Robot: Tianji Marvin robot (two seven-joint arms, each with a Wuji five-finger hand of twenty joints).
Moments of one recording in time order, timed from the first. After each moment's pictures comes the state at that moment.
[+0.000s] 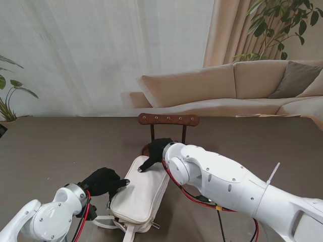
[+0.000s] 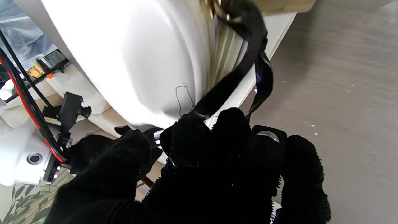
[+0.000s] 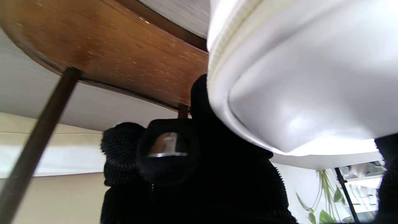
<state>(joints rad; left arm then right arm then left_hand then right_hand) 1.83 -1.05 -1.38 -1.91 0.52 0.08 -0.30 -0.79 -1.19 0.33 -1.32 -0.64 0.33 0.26 0.72 -0.20 0.50 -0.10 1.13 0.33 1.17 0.92 1.17 0.34 0.68 1.05 1.03 0.45 0.90 1.53 0.38 0.56 1.31 0.81 0.16 -0.48 0.53 -0.12 1.21 -0.02 0.88 0.72 1.36 0.03 0.79 0.71 1.30 0.08 1.40 0.76 0.77 0.24 1.62 0.67</state>
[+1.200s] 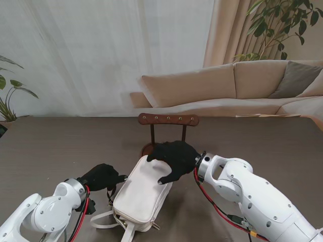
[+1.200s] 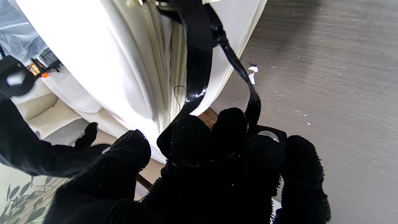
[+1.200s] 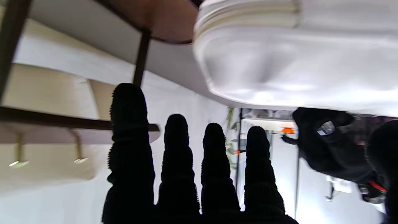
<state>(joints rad) 1.77 -1.05 -1.39 -1.84 0.52 0.04 -0.31 -1.23 -1.04 0.88 -1.50 -1.13 -0.46 -0.10 0.71 -0.20 0.52 -0.10 1.13 0.33 1.17 0.92 1.17 0.34 0.68 1.05 1.03 0.45 0.90 1.53 0.37 0.56 1.31 0.81 0.02 -0.43 0.74 -0.06 0.32 -0.15 0.55 0.42 0.48 0.00 0.47 0.38 0.60 0.11 0.25 0.30 0.75 0.23 0.86 0.54</state>
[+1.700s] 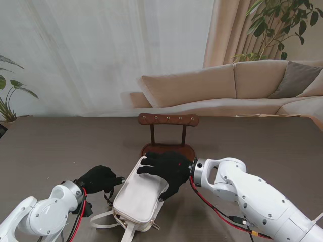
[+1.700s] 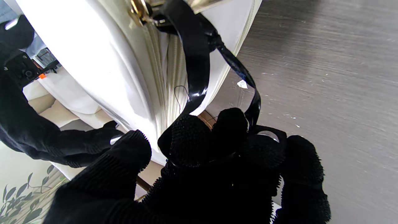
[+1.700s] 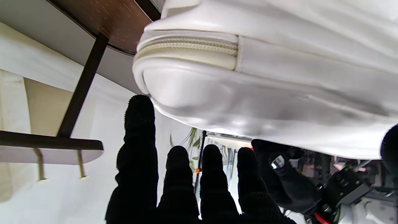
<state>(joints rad) 1.81 -1.05 -1.42 -1.87 0.52 0.05 -0.32 -1.14 -1.01 0.75 -1.47 -1.21 -0.56 -0.13 0.71 -0.20 0.53 -0.10 1.13 0.33 1.17 0.92 1.17 0.34 0.68 1.05 1.03 0.45 0.90 1.53 0.37 0.56 1.31 0.81 -0.01 -0.50 0.74 -0.08 0.13 0.02 0.49 0.31 0.25 0.04 0.46 0.28 0.34 0.08 0.11 0.15 0.69 0.15 0.50 0.37</state>
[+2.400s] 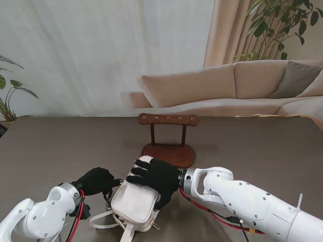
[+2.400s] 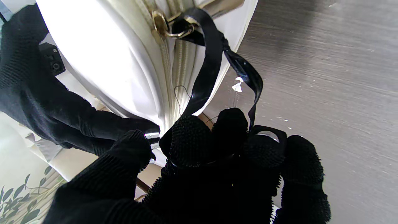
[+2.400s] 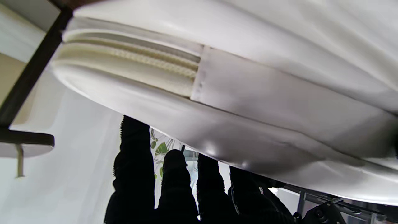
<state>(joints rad) 1.84 -1.04 -1.44 -1.89 0.52 0.05 -0.34 -0.95 -1.00 0.36 -1.35 -1.26 -0.35 -0.38 0.71 -0.20 0.53 -0.10 1.13 0.33 1.17 0.92 1.17 0.34 0.68 1.05 1.03 0.45 0.90 1.53 0.37 0.56 1.31 0.81 -0.02 -0.57 0.73 -0.14 0.13 0.13 0.23 0.44 0.21 0.10 0.47 0.24 0.33 0.13 0.11 0.12 0.59 0.19 0.41 0.35</state>
